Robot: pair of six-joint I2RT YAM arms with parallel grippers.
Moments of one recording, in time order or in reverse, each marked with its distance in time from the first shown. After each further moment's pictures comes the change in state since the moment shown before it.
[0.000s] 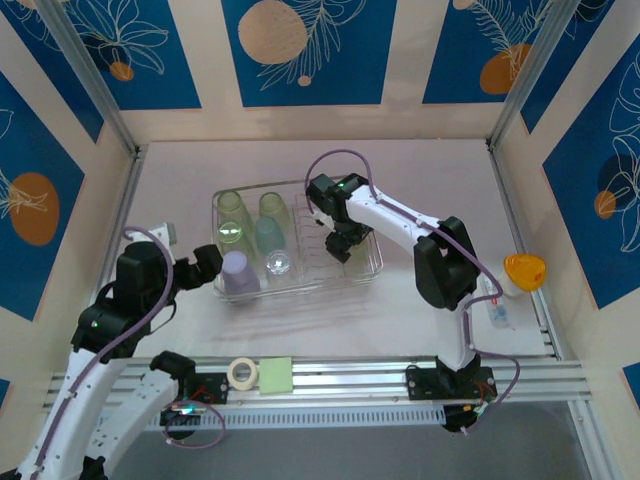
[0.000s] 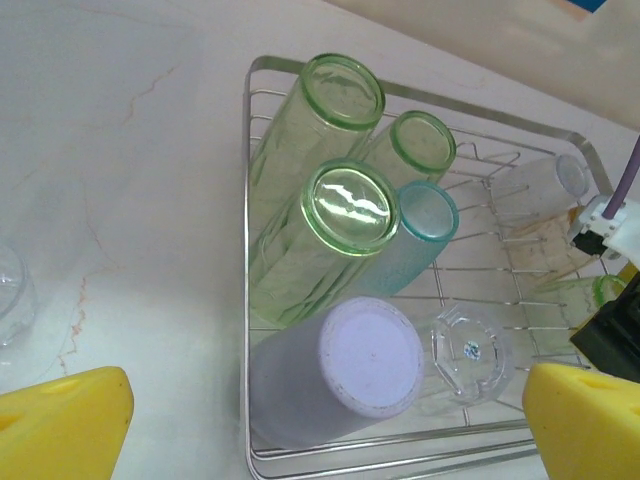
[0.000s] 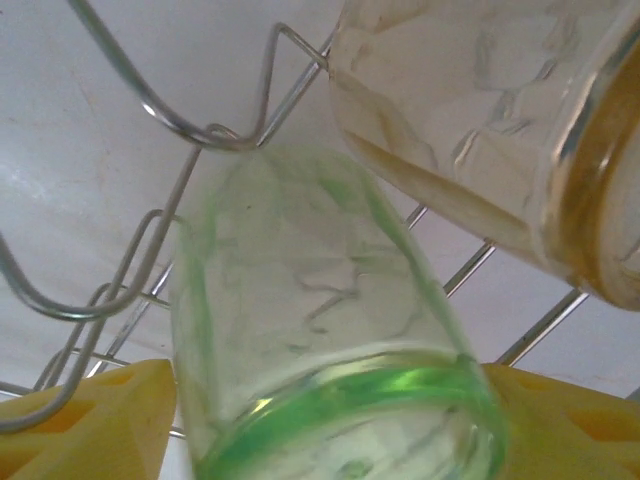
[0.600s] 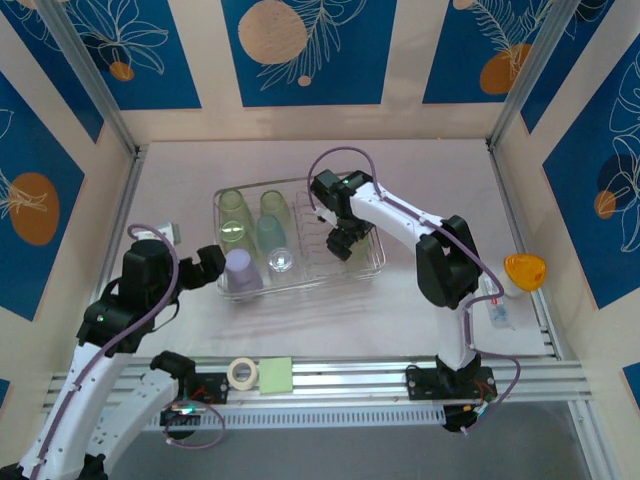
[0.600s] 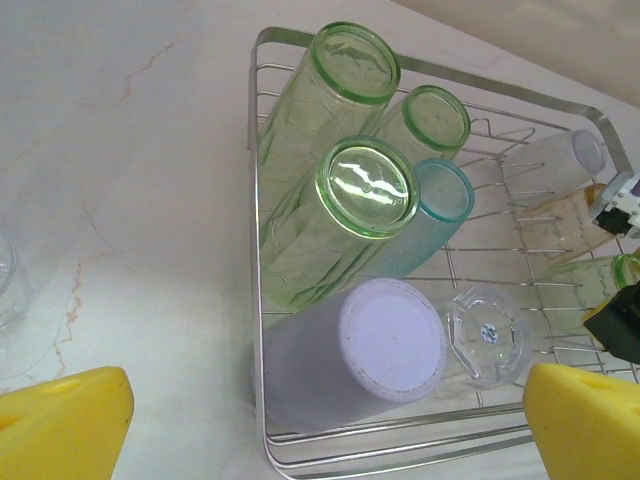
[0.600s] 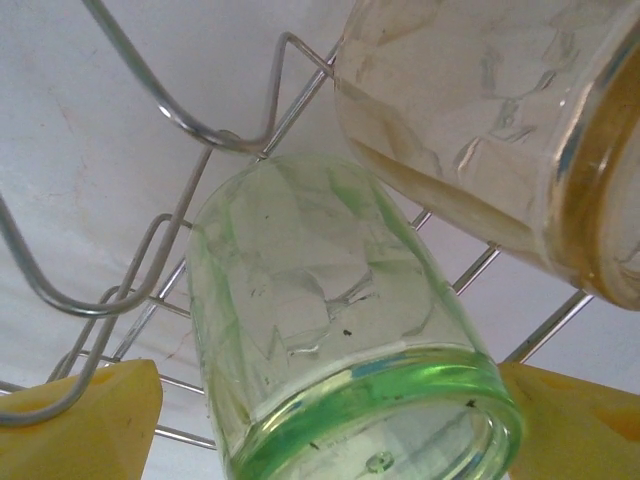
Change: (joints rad) left arm 0.000 0.024 -0.017 0.005 0.008 -0.005; right arm -0.029 -0.003 0.009 0.016 -0.017 -0.041
